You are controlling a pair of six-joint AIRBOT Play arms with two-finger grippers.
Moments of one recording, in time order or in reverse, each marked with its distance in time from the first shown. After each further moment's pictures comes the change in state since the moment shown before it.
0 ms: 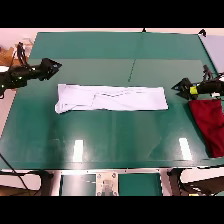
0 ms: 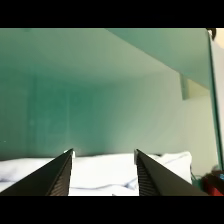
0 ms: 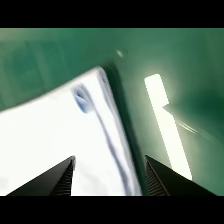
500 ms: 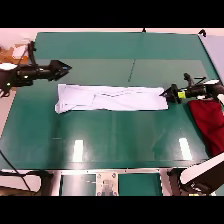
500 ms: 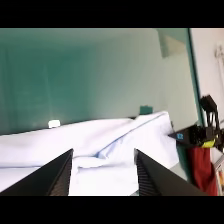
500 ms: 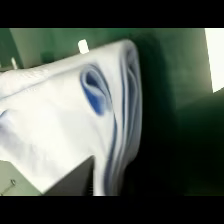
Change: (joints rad) left arm -0.121 -0.002 0.013 0.013 -0.081 0.005; right arm 0.055 -0.288 0.146 0.131 0.188 -0.154
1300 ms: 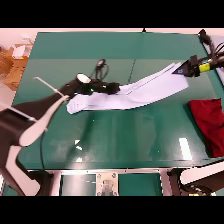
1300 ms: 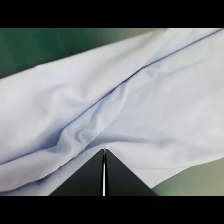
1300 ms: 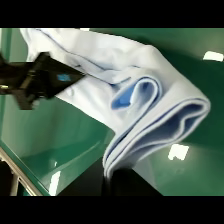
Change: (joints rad) left arm -0.605 -0.312 0.199 0.085 0.351 -0.078; right arm 0.028 0.229 0.431 0.038 0.439 0.043
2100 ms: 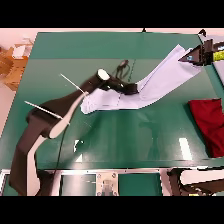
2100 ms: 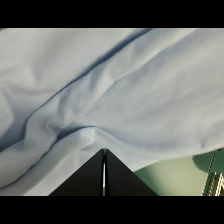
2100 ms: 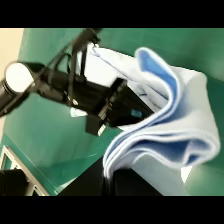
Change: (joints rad) left arm -0.037 -0.223 0.443 0.121 -0.308 -0.151; right arm 0.021 0.118 0.026 0.091 -0.003 0.055
